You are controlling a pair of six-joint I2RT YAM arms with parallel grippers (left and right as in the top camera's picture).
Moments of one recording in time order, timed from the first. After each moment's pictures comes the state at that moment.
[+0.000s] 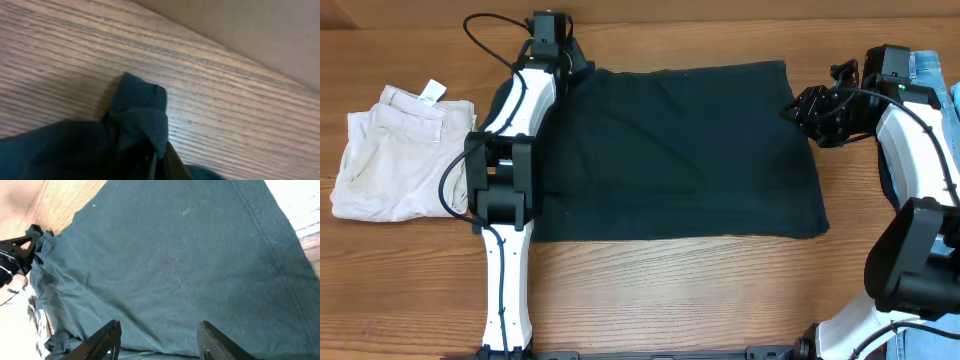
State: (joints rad) left arm -0.10 2.60 2.17 -0.37 -0.04 -0.52; right arm -0.21 1.88 1.49 -0.84 -0.55 0.30
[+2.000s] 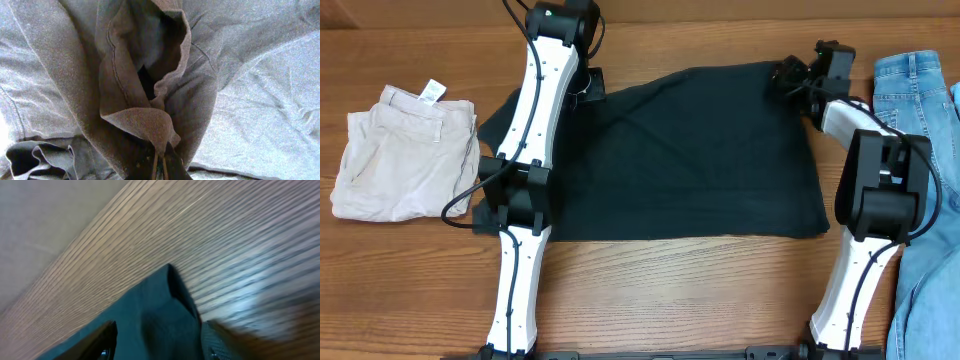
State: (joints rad) left arm -0.23 2.59 2.75 -1.69 -0.02 -0.39; right arm -0.12 2.35 1.58 0.05 -0.26 0.59
